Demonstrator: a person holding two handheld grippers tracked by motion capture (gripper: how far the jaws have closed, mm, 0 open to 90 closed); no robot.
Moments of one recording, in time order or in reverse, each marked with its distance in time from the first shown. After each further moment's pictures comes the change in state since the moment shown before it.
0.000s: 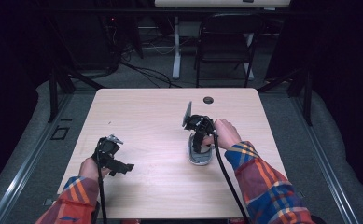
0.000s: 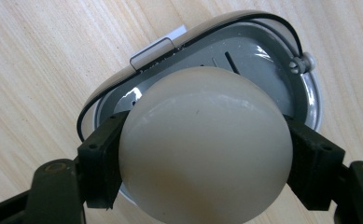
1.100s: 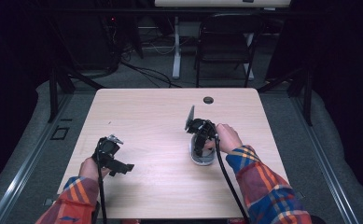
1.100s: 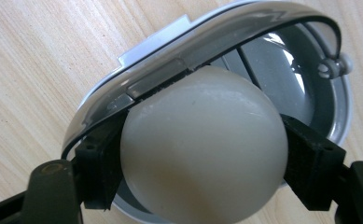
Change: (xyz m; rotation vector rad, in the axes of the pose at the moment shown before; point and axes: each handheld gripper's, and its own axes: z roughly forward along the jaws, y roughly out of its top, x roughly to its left) left arm 0.000 0.000 0.000 0.004 -0.001 0.002; right arm -0.003 -0.009 0.016 -0.004 0.010 0.028
